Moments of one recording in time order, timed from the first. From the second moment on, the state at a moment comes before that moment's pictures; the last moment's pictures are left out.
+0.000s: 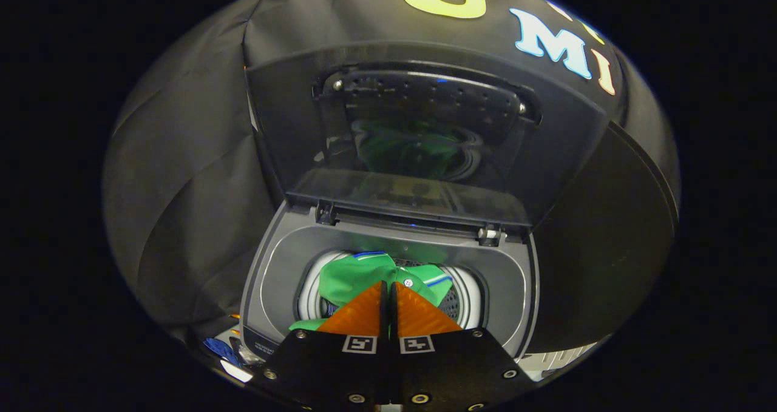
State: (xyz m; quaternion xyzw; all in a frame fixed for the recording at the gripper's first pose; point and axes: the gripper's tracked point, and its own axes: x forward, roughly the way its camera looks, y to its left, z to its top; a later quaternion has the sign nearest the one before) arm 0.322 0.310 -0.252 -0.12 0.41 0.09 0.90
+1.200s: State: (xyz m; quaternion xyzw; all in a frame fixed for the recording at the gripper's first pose) arm 0.334 0.294 -0.228 -0.10 0.38 0.04 0.92
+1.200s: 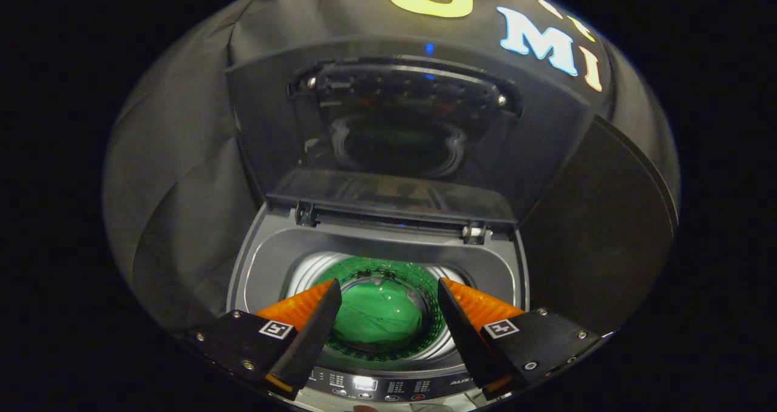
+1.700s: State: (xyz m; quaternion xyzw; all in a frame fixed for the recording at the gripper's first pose) arm 0.355 0.302 -0.106 -0.10 0.29 0.01 0.95
